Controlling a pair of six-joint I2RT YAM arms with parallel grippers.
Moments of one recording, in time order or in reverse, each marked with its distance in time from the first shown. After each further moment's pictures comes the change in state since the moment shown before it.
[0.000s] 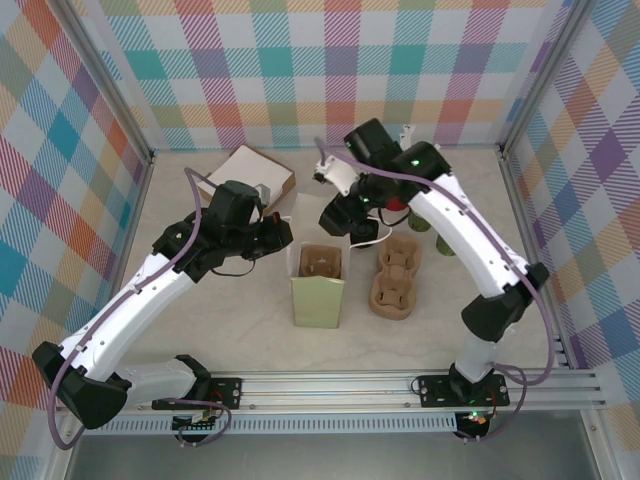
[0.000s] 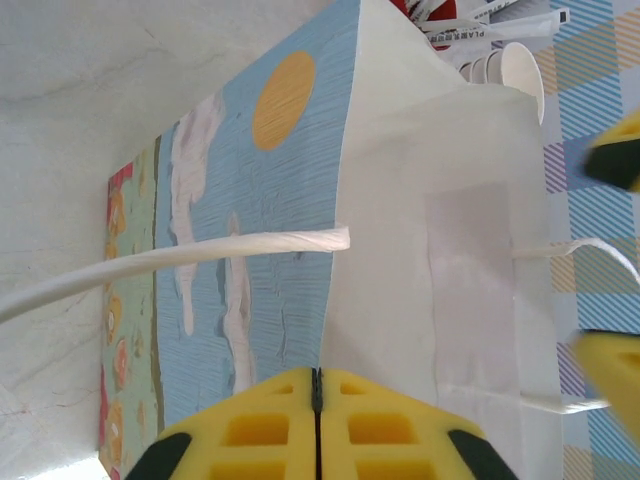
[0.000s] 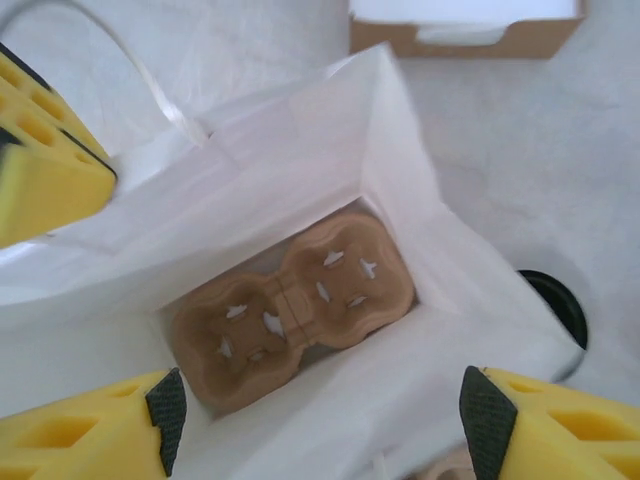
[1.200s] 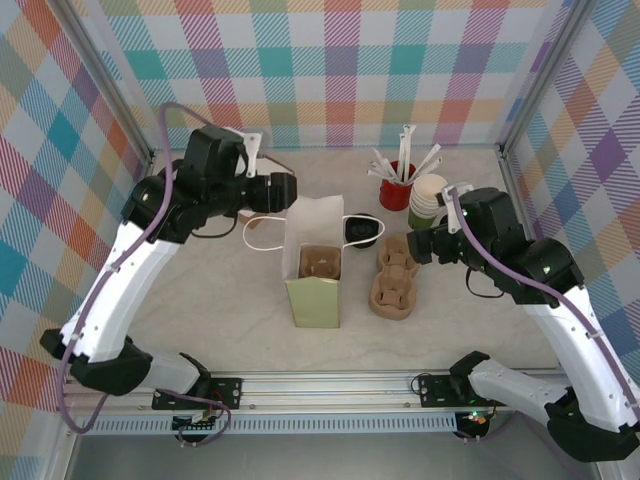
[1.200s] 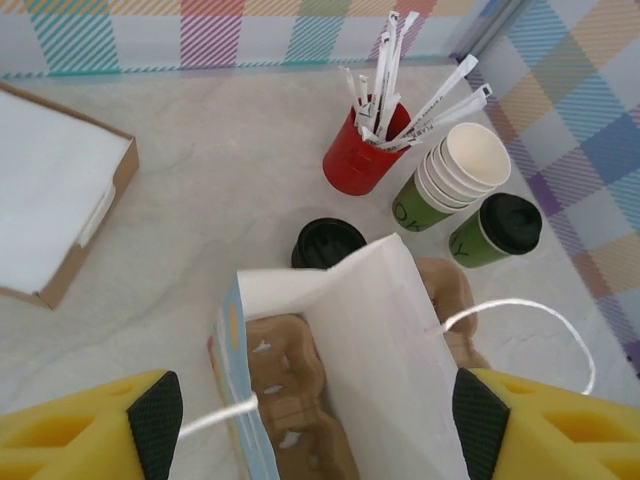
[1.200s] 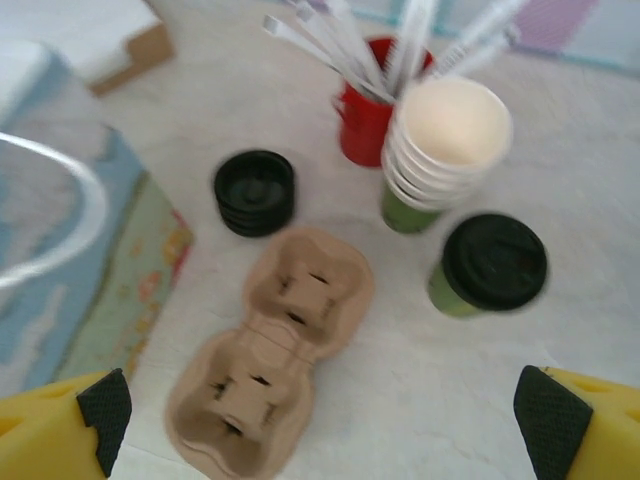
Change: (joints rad) left arm 0.031 0.240 0.650 -0.332 -0.139 0.480; right arm -0.176 -0.745 -0.660 0.119 0.452 0.390
